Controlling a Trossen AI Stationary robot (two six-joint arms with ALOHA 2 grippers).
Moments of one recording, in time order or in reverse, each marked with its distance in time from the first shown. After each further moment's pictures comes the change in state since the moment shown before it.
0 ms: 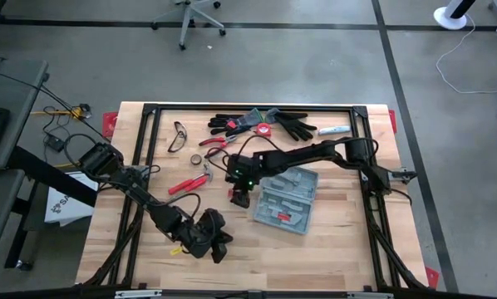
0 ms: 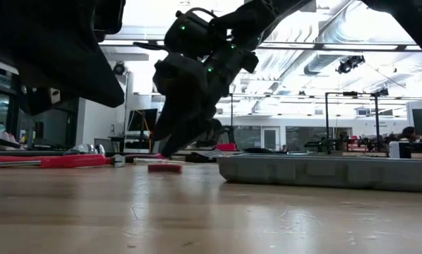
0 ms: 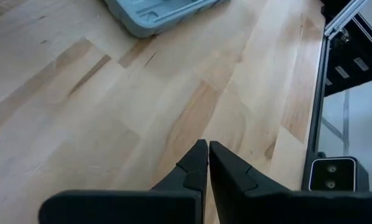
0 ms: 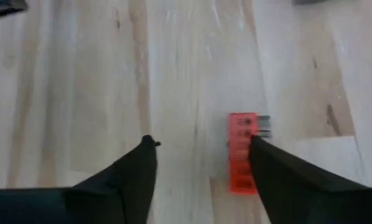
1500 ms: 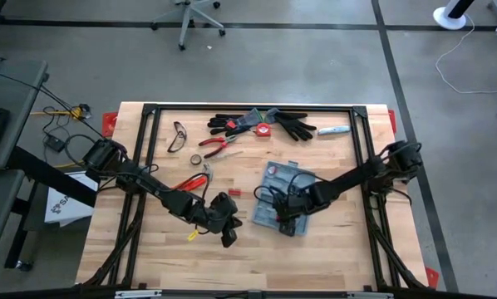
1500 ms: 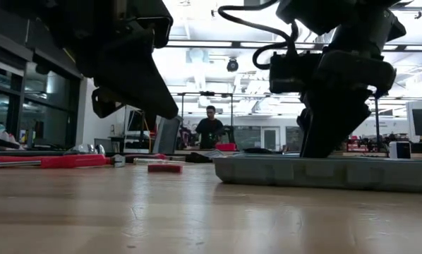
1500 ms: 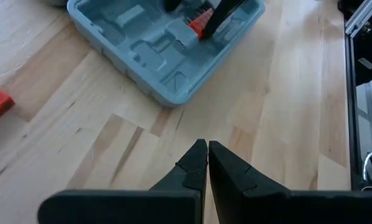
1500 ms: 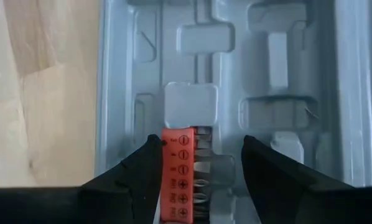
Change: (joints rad) left arm 0.199 0.000 0.000 0.038 0.148 0.308; right arm 0.353 -0.416 -0.669 0.055 0.392 0.345
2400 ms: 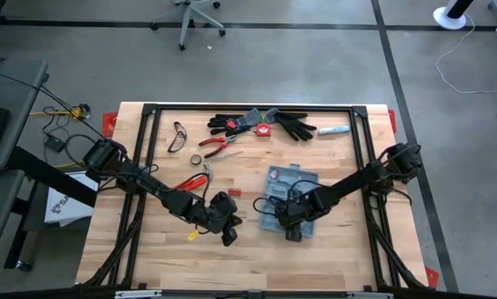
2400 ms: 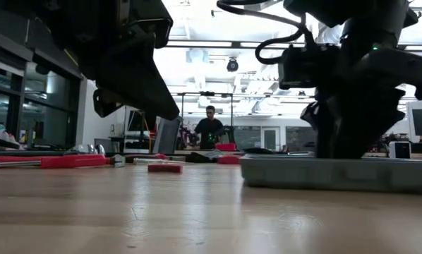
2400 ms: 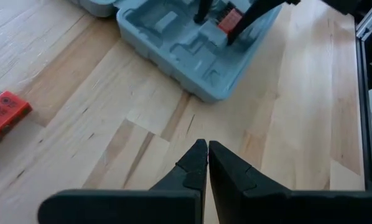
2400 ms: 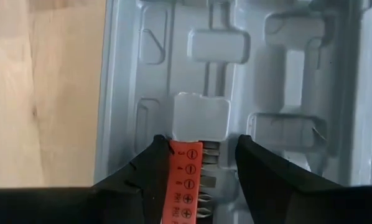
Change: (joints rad) left arm 0.003 0.000 0.000 -0.012 -0.035 0.009; right arm 0.063 0.027 0.040 -0.121 -0.018 -0.107
